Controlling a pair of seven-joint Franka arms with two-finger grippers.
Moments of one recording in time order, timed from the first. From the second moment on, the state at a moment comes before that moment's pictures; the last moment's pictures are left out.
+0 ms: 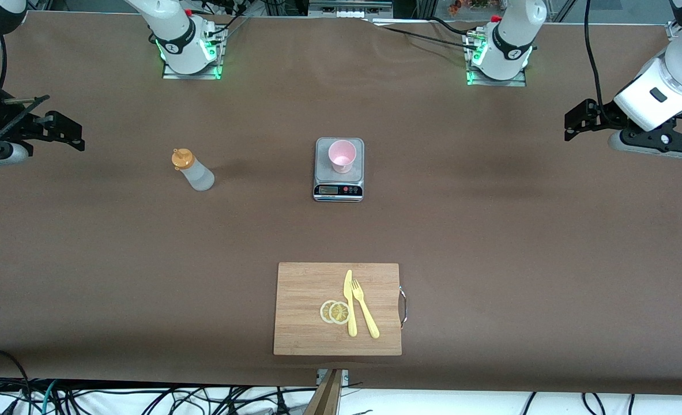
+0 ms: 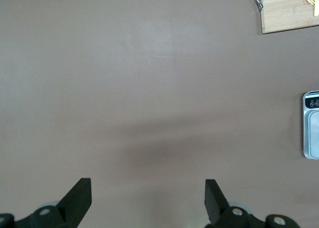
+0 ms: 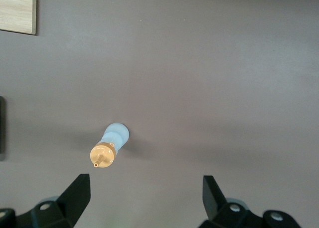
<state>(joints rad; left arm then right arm) -0.01 -0.04 -0.09 -1.69 0.00 1.58 0.04 0.07 0.05 -0.04 -1.59 -0.03 1.59 -0.12</state>
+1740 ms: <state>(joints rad) -0.01 -0.04 -0.12 -1.68 0.00 1.58 0.04 0.07 0.06 -0.04 -1.59 -0.03 1.60 -0.12</state>
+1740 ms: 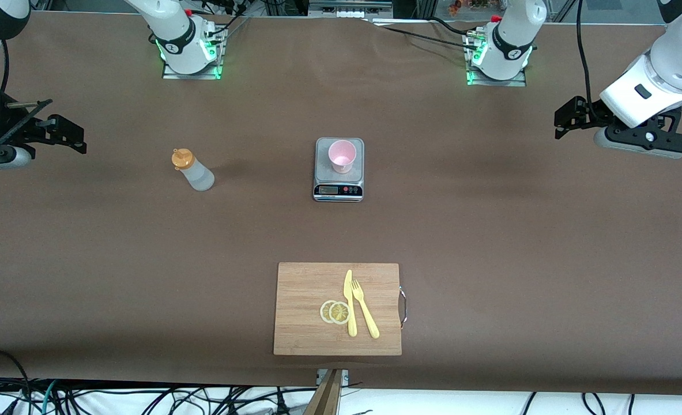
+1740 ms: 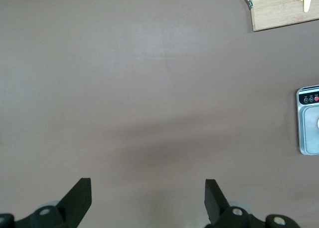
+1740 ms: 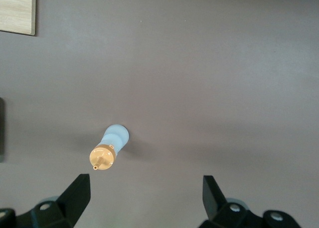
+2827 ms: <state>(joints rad) 0.00 -0.04 -0.12 -1.68 0.00 1.58 0.04 0.07 0.06 -0.04 -1.59 -0.03 1.62 -0.12</state>
